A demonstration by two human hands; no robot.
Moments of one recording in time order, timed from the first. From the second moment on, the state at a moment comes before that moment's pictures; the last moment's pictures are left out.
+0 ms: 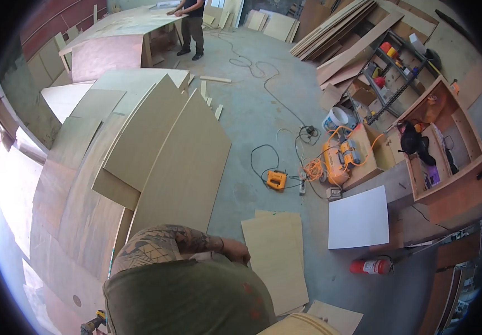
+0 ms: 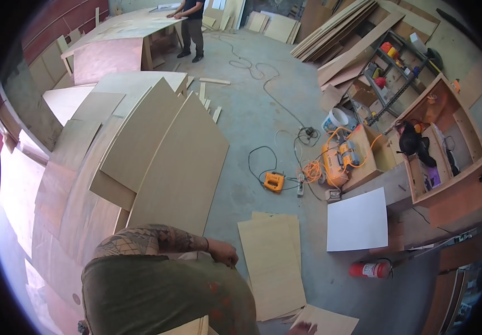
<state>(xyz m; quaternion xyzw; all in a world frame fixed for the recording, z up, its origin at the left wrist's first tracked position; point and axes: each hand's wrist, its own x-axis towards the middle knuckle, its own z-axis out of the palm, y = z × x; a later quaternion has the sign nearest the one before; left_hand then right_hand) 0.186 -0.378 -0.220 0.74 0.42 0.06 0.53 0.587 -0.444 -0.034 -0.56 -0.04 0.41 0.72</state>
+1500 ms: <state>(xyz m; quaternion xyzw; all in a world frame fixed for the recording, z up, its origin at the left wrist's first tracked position) -0.143 0.109 -0.159 0.48 0.67 0.30 0.47 0.017 0.214 -0.250 -0.29 -0.09 0.95 0.09</state>
